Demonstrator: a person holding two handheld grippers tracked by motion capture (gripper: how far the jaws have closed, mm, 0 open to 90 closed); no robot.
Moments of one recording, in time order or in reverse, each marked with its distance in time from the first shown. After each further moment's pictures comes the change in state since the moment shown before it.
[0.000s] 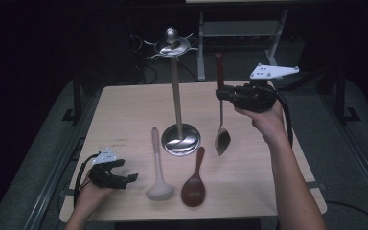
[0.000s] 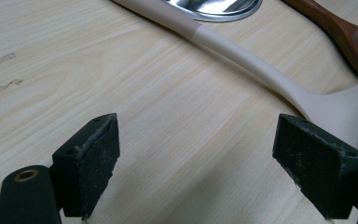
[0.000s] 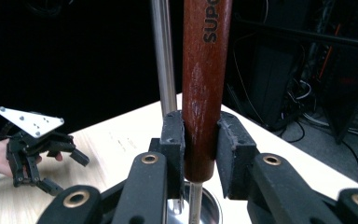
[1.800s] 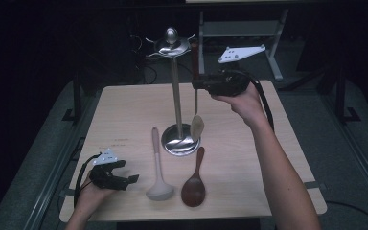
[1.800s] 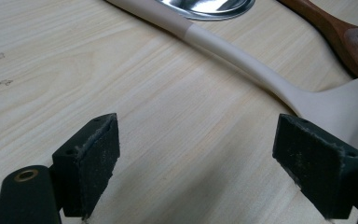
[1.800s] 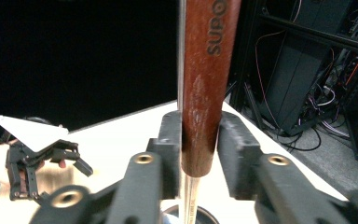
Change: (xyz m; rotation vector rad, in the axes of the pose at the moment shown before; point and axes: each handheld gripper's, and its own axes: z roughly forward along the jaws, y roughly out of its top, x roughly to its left) left arm -0.003 0.000 0.001 0.000 -0.012 0.006; right arm 0.010 0.044 0.055 0.063 0.076 -0.075
